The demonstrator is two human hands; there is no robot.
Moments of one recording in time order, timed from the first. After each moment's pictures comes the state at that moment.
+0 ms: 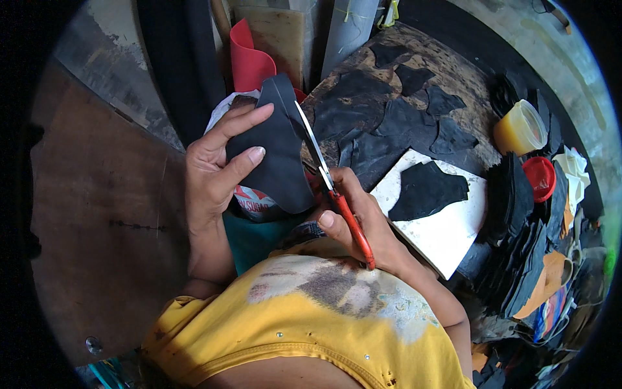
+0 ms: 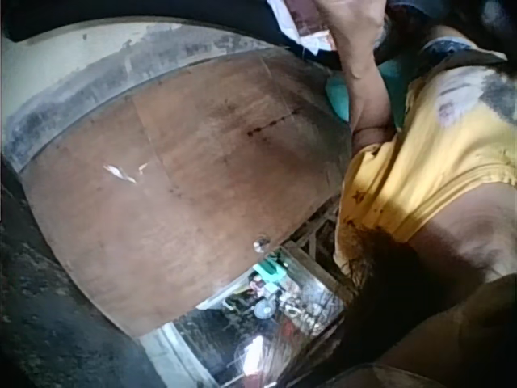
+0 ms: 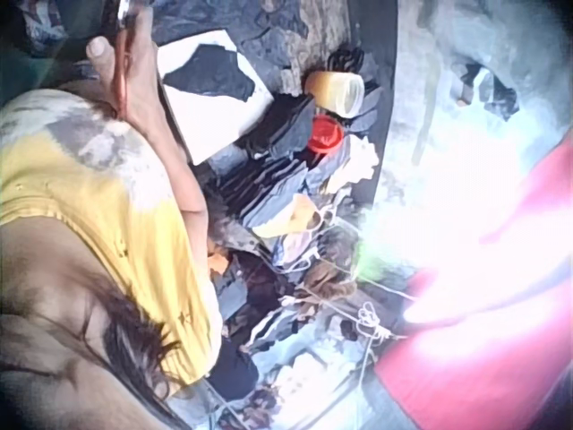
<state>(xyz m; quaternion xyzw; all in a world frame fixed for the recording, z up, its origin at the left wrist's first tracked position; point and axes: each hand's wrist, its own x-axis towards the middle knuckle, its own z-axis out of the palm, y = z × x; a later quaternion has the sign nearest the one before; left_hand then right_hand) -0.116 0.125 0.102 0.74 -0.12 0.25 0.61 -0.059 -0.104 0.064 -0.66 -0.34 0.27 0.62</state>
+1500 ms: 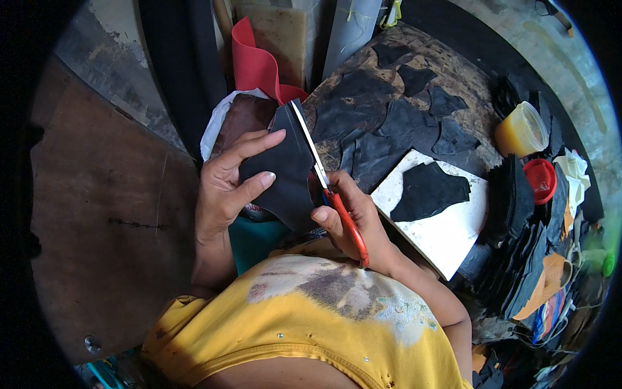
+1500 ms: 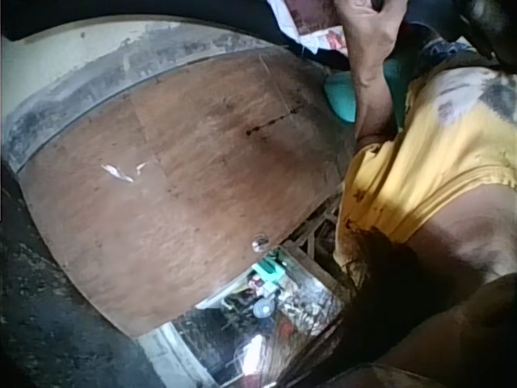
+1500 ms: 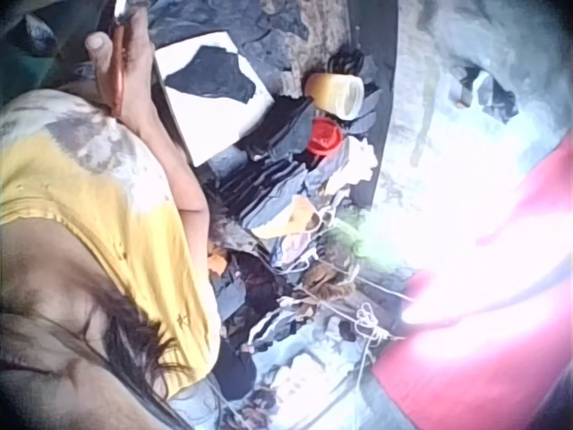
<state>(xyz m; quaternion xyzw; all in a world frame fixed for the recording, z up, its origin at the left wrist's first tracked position) -0.130 0.122 0.083 0.73 -0.09 0.17 0.66 -0.066 -0.094 0.050 -0.62 -0.29 0.29 0.67</state>
